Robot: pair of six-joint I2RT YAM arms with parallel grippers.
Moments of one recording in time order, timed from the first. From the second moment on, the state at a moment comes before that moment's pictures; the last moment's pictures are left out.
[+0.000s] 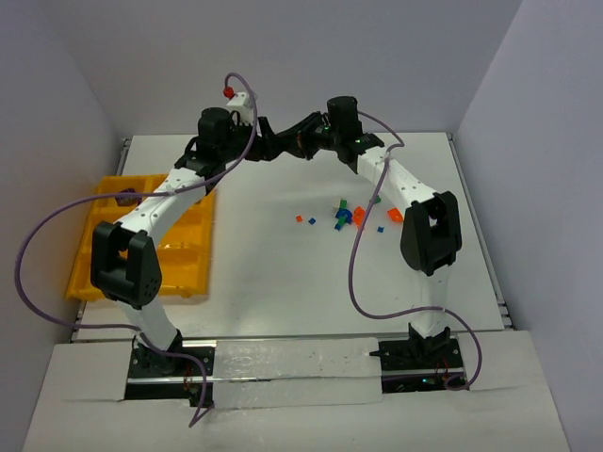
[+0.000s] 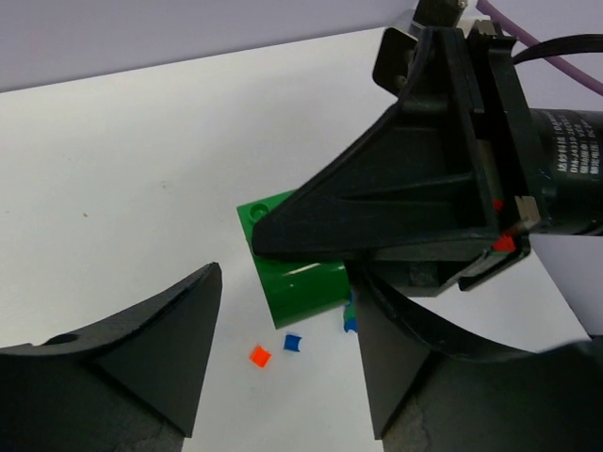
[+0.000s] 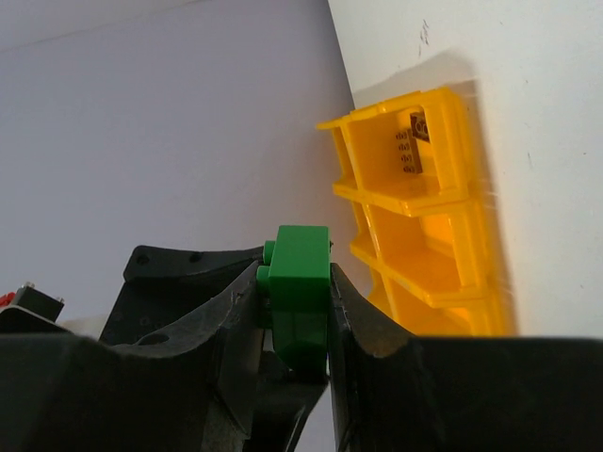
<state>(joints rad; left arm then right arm) -0.40 1.74 1.49 -0.02 0.35 -0.36 0.41 2.01 1.81 -0.21 -0.49 1.42</state>
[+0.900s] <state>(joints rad) -0.15 1.49 1.27 -0.17 0.48 -0.17 0.23 1.98 1.77 -0.22 -0.47 1.12</state>
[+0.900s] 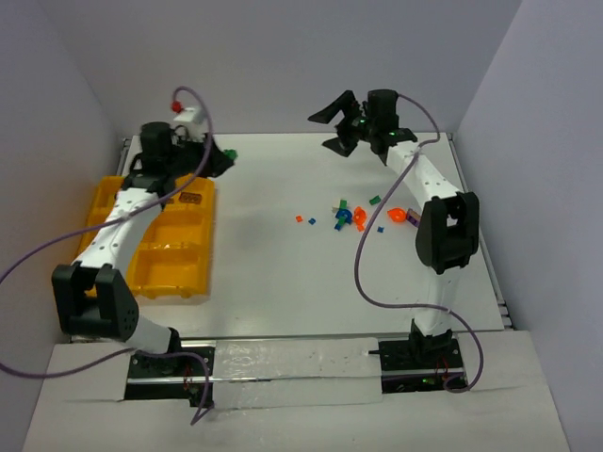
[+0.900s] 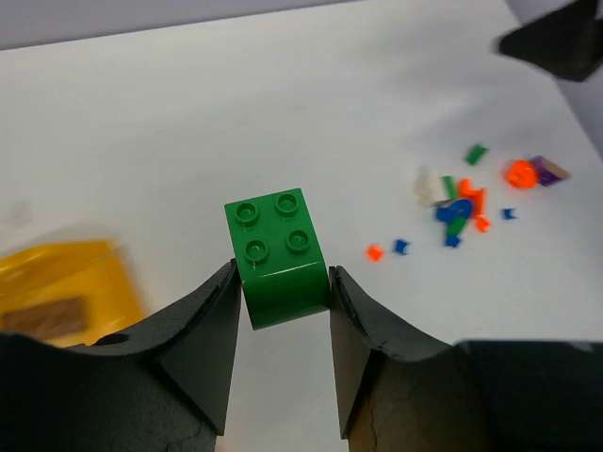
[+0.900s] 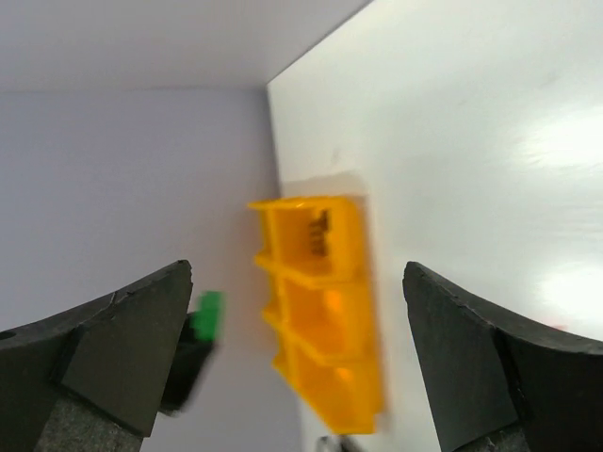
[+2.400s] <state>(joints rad) 0.60 1.79 1.52 -0.96 0.30 0.42 -0.09 1.65 1.41 -0.77 -0.17 -0.37</state>
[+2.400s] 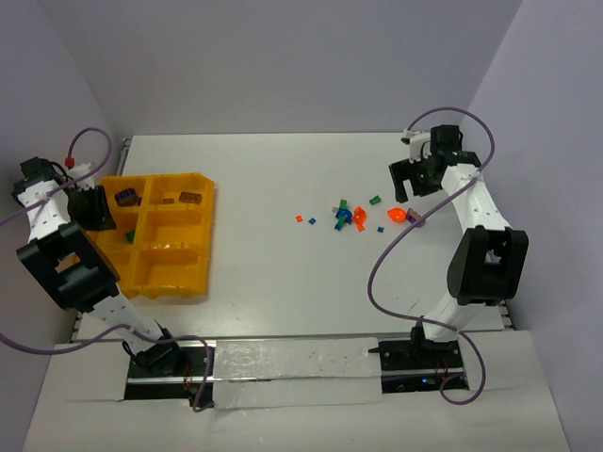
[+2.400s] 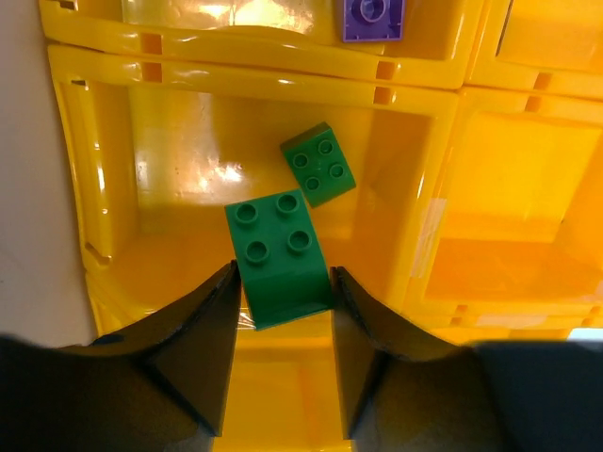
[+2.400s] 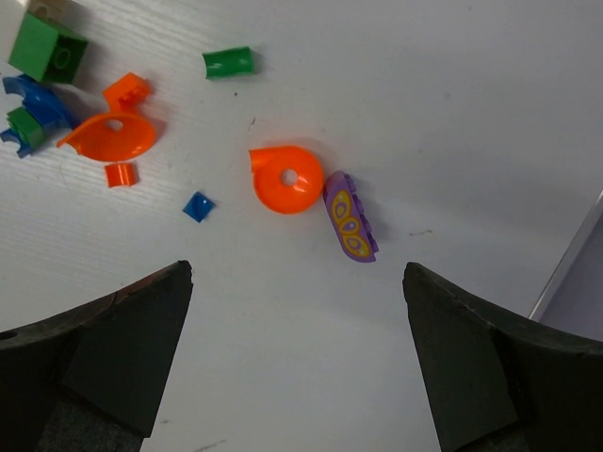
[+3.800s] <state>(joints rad) 0.15 1.74 1.85 -0.93 0.43 0.27 -0.15 2.04 1.49 -0.86 -0.05 -0.69</state>
